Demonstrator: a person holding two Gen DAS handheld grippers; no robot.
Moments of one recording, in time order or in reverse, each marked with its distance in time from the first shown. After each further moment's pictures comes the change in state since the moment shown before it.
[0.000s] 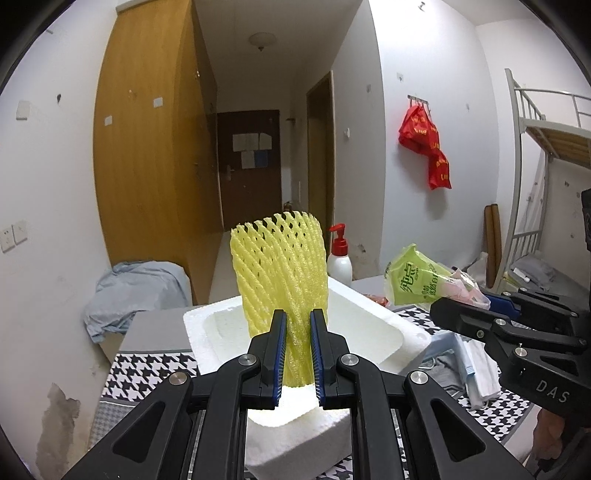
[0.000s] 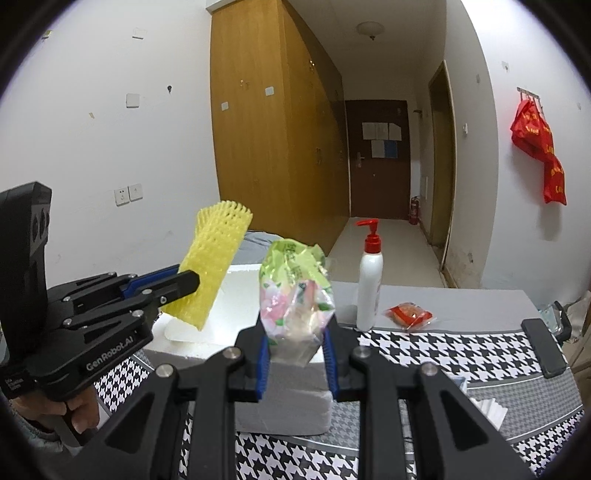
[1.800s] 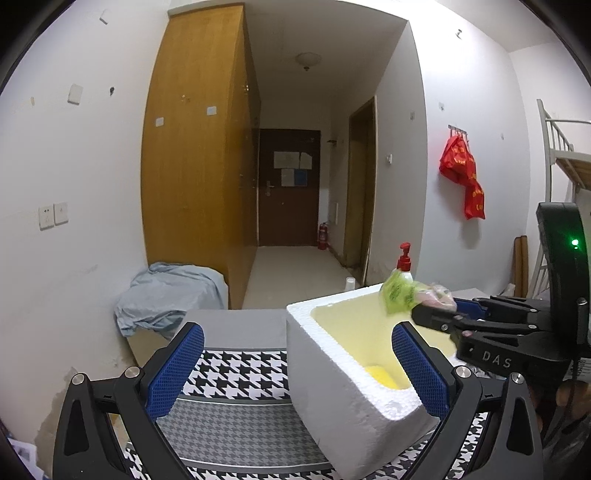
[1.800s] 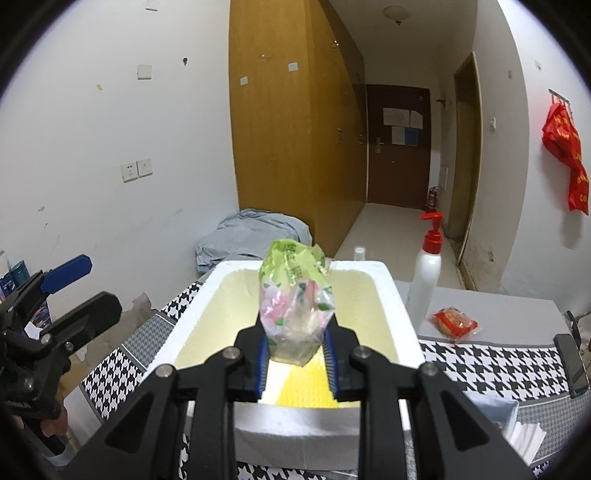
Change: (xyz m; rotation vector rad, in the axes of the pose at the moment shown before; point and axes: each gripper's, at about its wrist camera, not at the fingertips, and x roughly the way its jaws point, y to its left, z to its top) left arm -0.040 0.075 -0.021 -0.086 -0.098 0.125; right arm 0.071 0.049 0.011 -0.059 0.077 0.047
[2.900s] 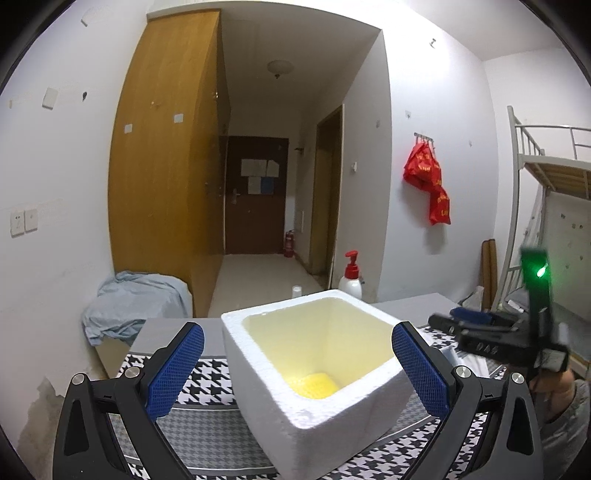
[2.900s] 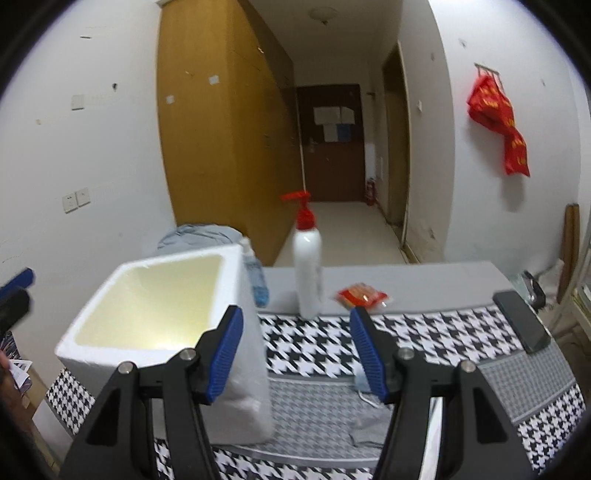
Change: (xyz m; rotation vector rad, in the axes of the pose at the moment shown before) left arm -0.013 -0.038 0.003 0.010 -0.035 -0.139; right arm -0.037 -0.088 -0.032 0.159 -0.018 -0.221
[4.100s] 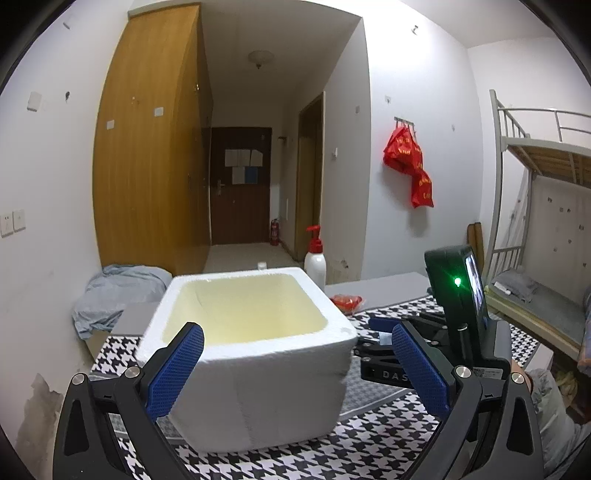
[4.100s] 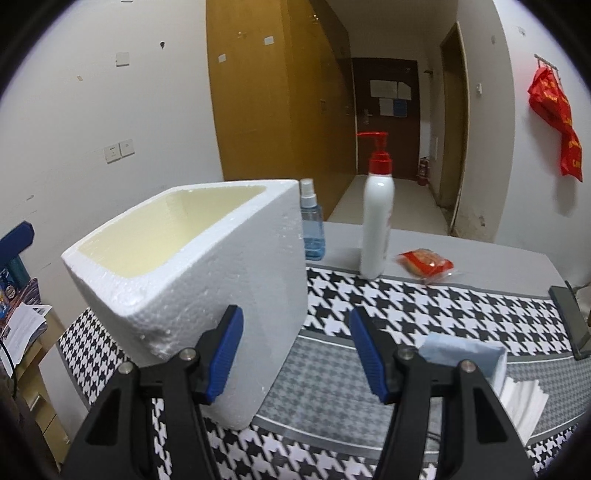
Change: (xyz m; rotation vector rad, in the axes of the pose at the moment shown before) left arm -0.008 -0.041 -0.024 0.033 0.061 -0.042; right arm 0.035 0.035 -0.035 -0.122 0.121 0.201
